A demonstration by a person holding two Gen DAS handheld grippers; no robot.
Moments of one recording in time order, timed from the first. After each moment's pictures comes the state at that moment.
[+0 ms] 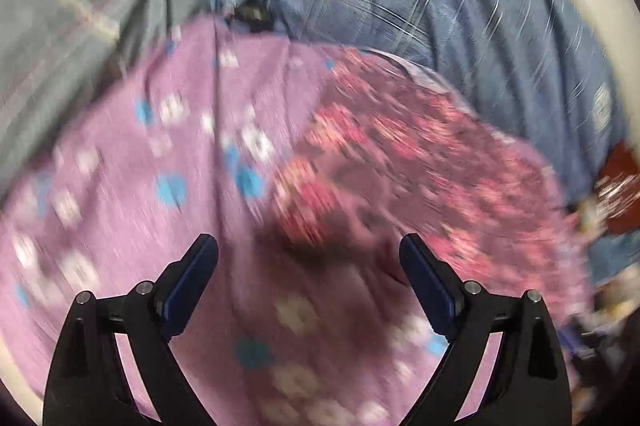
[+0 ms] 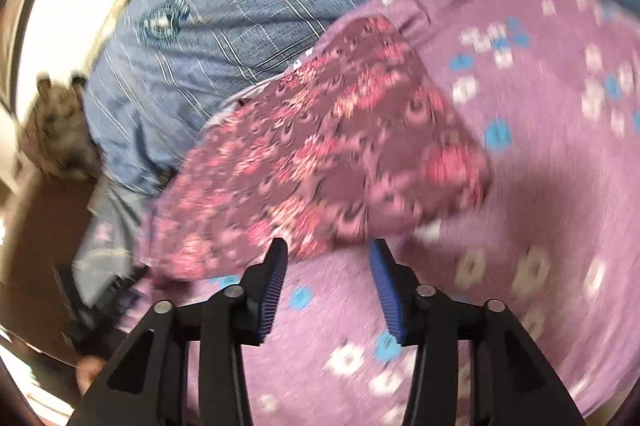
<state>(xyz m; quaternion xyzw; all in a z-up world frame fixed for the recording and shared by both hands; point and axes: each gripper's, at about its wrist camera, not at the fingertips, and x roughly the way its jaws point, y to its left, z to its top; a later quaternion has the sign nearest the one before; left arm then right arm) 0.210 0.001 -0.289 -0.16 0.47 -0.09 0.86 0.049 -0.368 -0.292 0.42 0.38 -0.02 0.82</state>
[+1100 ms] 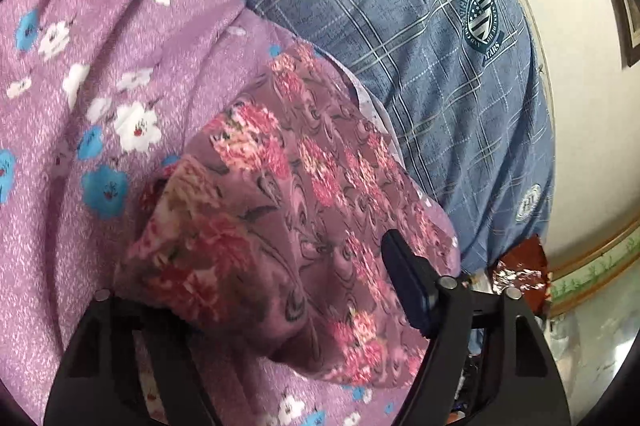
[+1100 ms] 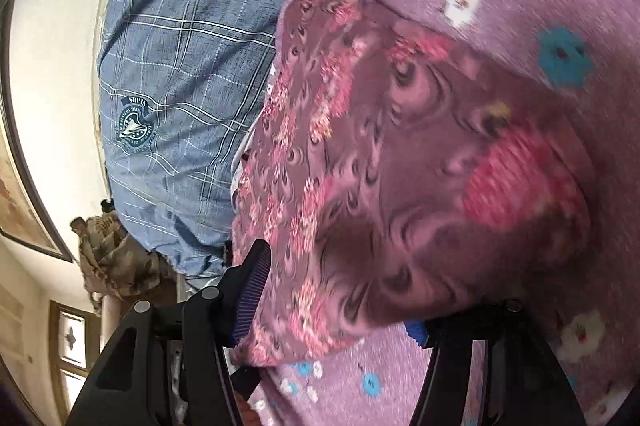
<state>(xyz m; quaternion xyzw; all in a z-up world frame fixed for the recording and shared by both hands) 0.270 -0.020 -0.320 -0.36 0.45 -0.17 0.80 0.122 -0.397 -0.352 0.59 0.33 -0.01 0.73</state>
